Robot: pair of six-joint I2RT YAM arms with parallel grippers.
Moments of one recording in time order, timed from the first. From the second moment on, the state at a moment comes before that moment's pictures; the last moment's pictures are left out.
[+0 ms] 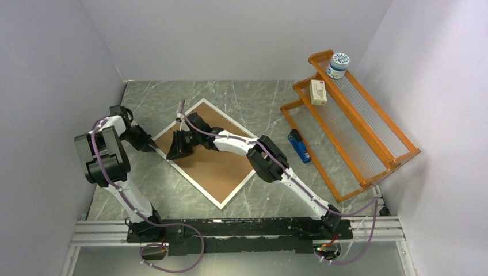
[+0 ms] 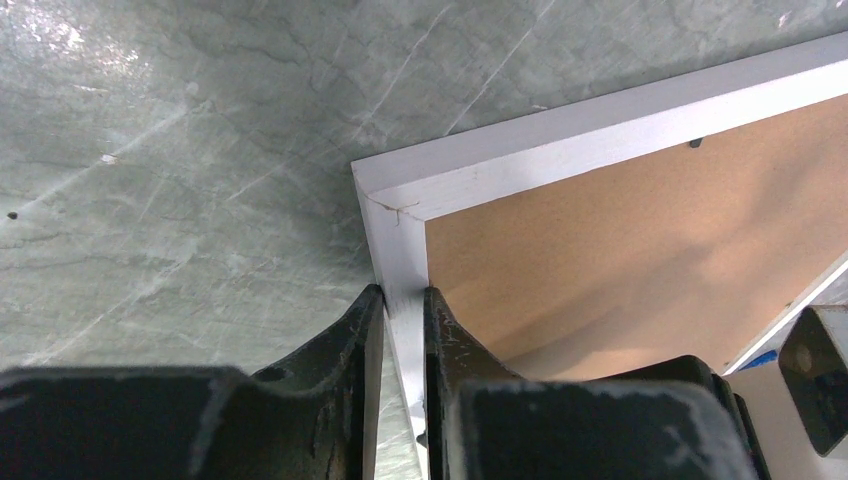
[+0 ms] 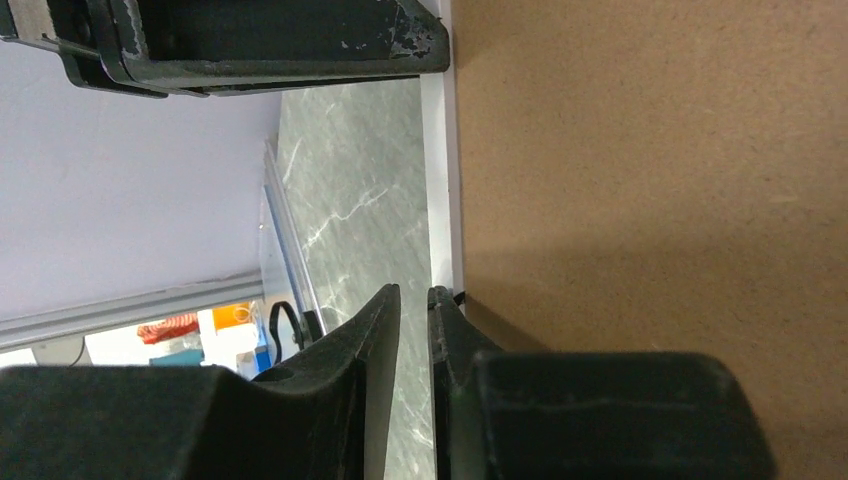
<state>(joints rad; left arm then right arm) 0.36 1.86 1.20 -0.68 0.29 -0.47 0.92 2.70 2.21 -0.04 -0.66 0.90</state>
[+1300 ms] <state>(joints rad) 0.37 1.87 1.21 -0.69 0.34 -0.44 0.86 2.30 1.75 -0.25 -0.53 0.57</state>
